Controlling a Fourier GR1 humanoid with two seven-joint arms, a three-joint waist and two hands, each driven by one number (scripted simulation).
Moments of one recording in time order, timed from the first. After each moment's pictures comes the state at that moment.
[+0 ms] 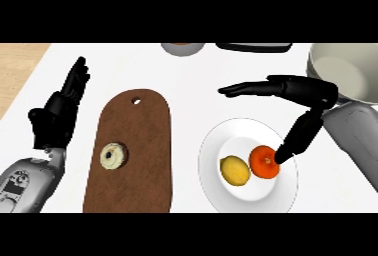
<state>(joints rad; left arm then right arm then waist) -0.31 0.44 -0.22 -1.53 0.10 0.33 0.12 -0.73 -0.56 0.41 -1.27 -0.11 0.73 -0.47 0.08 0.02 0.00</state>
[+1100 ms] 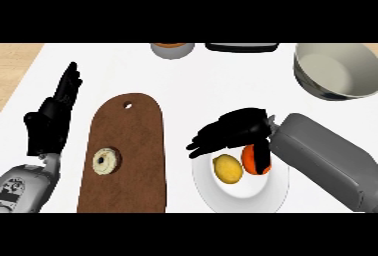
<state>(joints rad) -0.26 0.43 -0.18 -1.56 0.06 0.33 0.15 -0.88 -0.51 0.94 -1.15 0.41 0.47 -0.70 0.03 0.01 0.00</state>
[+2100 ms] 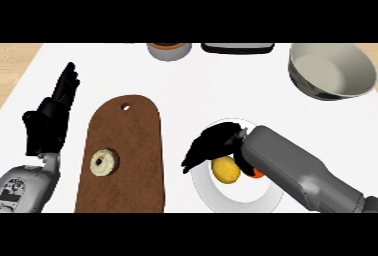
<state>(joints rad) -0.25 0.39 -0.12 -1.55 0.00 0.29 0.16 -0.86 -0.28 0.99 -0.87 0.64 0.37 -0.79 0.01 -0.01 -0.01</state>
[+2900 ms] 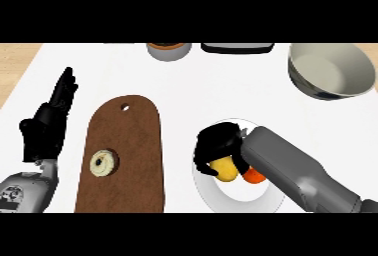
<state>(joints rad) -0.21 0.36 -0.09 -1.59 -0.03 0.26 0.16 -0.83 -0.26 0.94 -0.86 0.69 0.26 -0.92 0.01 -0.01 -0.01</state>
